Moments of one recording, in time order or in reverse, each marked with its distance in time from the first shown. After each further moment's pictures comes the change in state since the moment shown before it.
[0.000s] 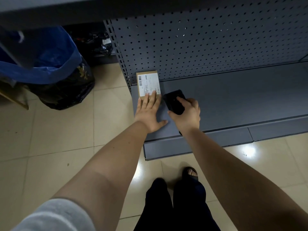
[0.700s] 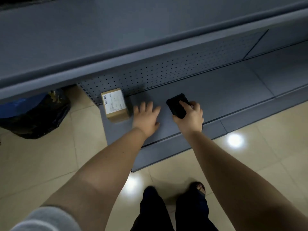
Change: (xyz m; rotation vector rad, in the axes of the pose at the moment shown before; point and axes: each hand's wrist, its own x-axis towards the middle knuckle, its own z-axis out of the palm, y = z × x) left_hand 0.020 0.137 -0.050 0.291 0.031 0.183; right_hand 0.017 0.070 -0.122 -0.112 0.160 0.084
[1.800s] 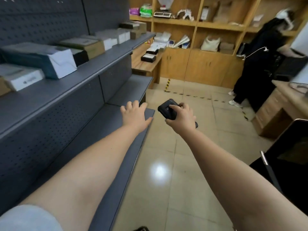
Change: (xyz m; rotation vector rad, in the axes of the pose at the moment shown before) left_hand 0.373 0.988 -0.331 -0.030 0.480 0.757; right_hand 0.213 0.634 -0.775 -0.132 0.682 0.470
